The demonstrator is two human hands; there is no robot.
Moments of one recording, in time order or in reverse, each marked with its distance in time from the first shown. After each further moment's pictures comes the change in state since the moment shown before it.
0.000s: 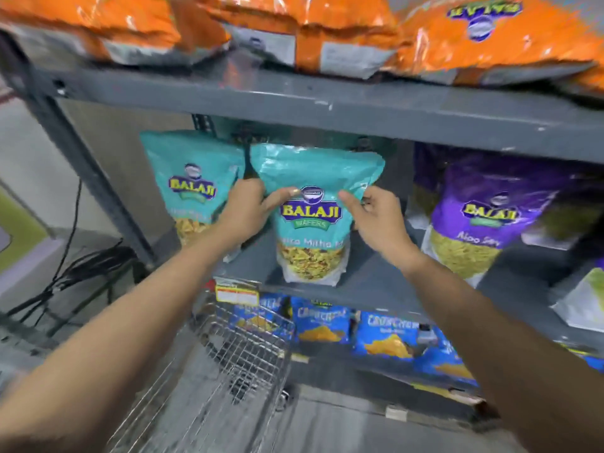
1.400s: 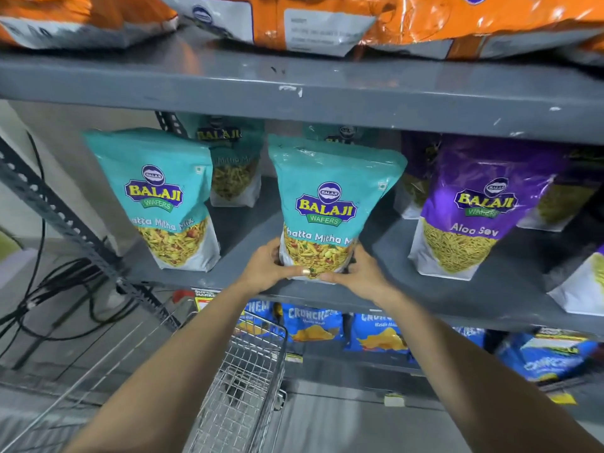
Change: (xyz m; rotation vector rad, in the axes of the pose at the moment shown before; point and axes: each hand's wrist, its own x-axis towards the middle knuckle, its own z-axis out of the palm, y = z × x) left_hand -0.035 -0.063 0.138 -0.642 -0.439 -0.319; right_hand -0.037 0.131 0.015 -0.064 -0.272 0.449
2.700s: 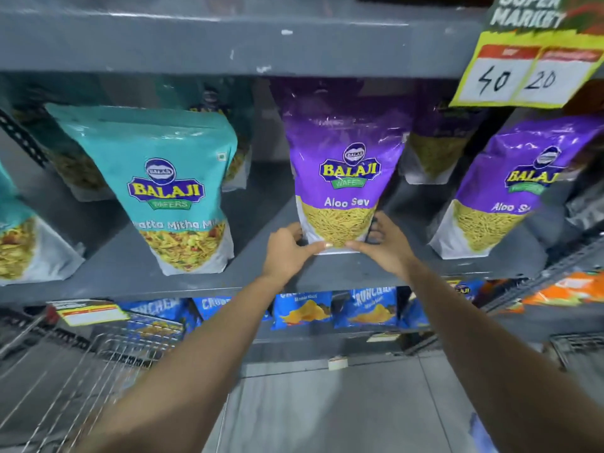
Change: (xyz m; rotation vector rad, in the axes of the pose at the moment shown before) left_hand 0.049 0.057 0.248 0.164 0.074 0.117; right_hand -0.043 0.129 -0.215 0.004 0.329 0.034
